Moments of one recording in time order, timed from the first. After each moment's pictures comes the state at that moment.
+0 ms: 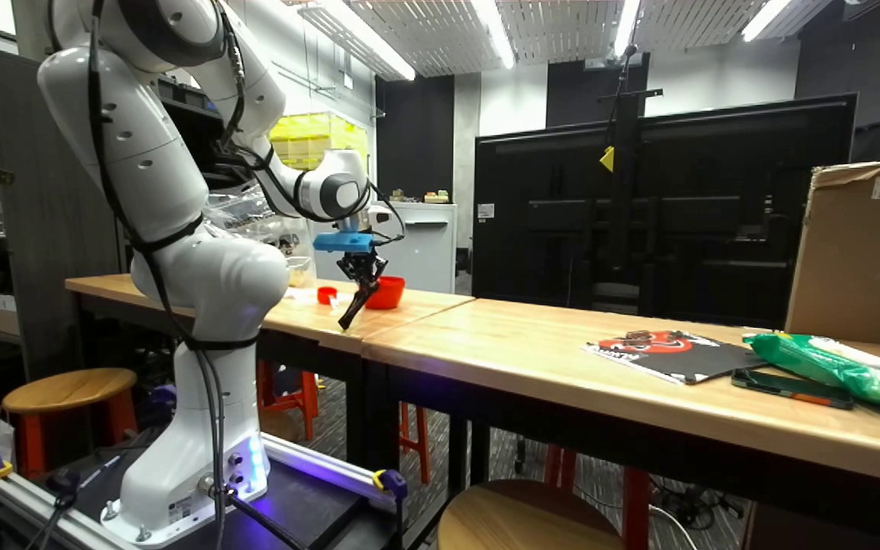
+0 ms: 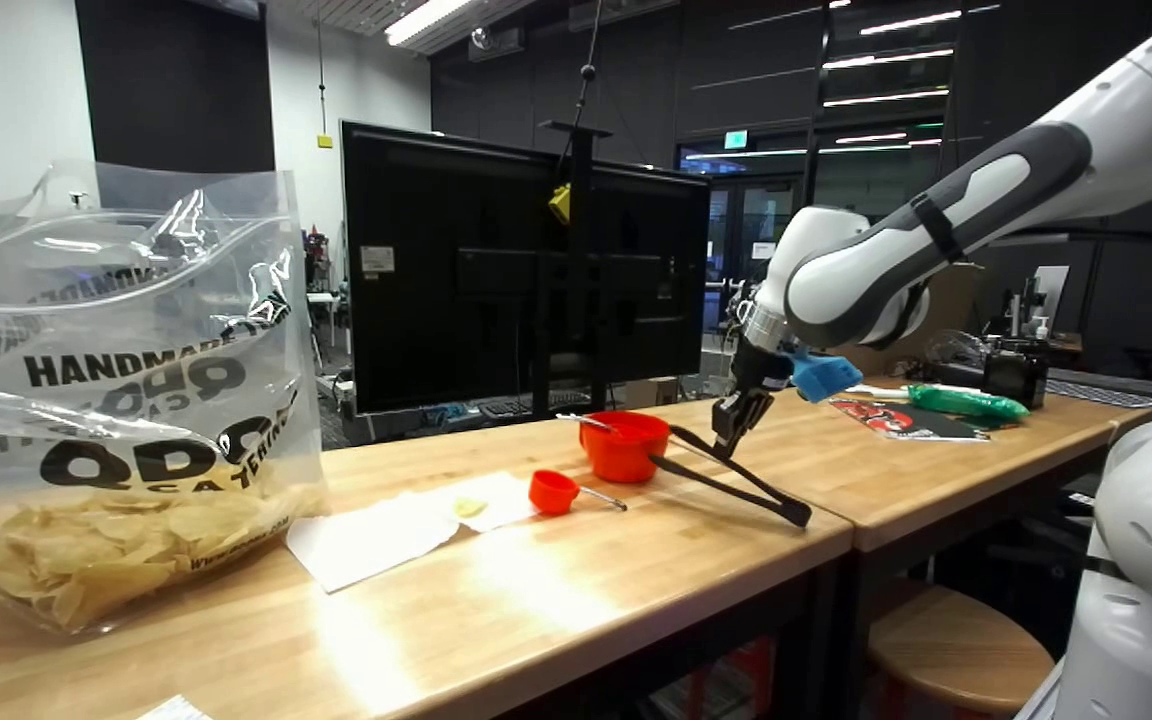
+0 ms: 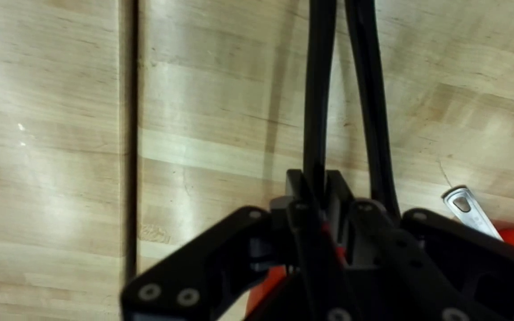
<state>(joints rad) 0.11 -0.54 -0.07 -2.78 0.00 2.60 -0.13</state>
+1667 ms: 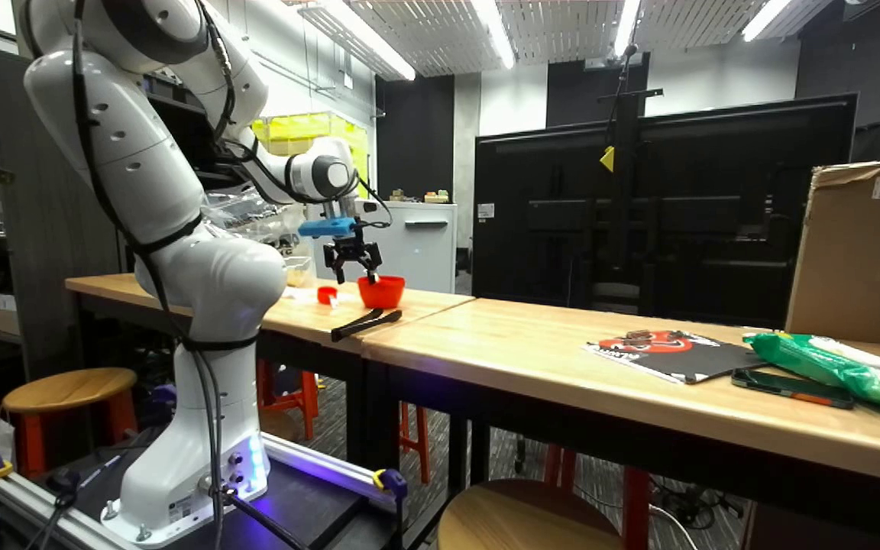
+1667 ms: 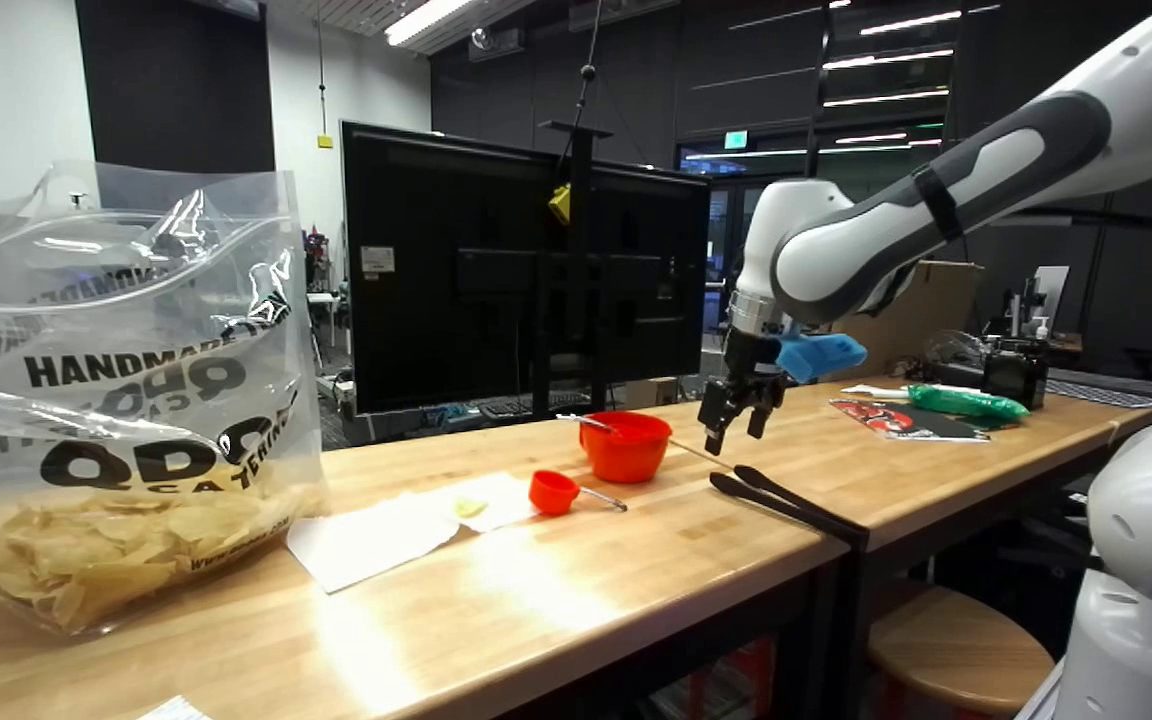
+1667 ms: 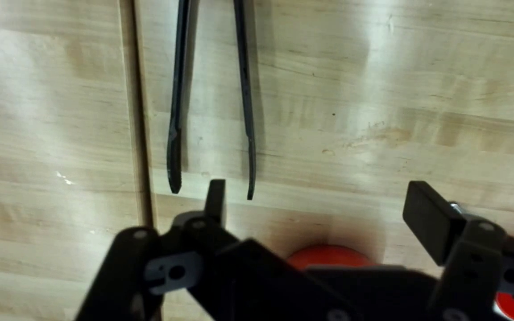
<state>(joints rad) 0.04 -0.58 0.09 -2.69 -0.03 2.34 0.09</state>
